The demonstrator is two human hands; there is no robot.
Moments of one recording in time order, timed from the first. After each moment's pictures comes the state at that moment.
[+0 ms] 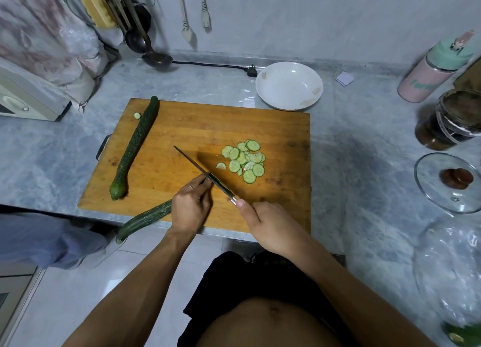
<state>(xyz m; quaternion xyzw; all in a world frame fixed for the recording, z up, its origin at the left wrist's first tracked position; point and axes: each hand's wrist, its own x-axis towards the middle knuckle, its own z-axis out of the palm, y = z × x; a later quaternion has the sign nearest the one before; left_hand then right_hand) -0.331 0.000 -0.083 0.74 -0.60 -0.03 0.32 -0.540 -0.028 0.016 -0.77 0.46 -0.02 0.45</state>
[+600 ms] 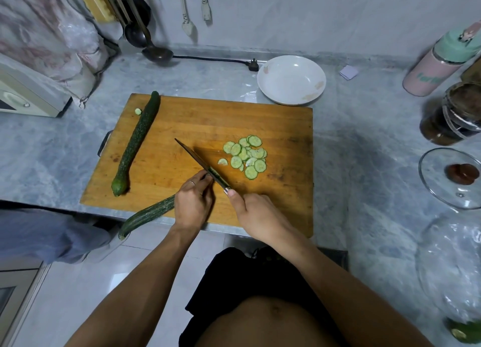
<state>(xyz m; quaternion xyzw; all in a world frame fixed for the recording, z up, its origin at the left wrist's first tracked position) -0.335 -0.002 -0.085 0.75 -0.59 -0.02 0.30 -0.509 -0.033 0.005 -0.73 0.50 0.01 0.46</state>
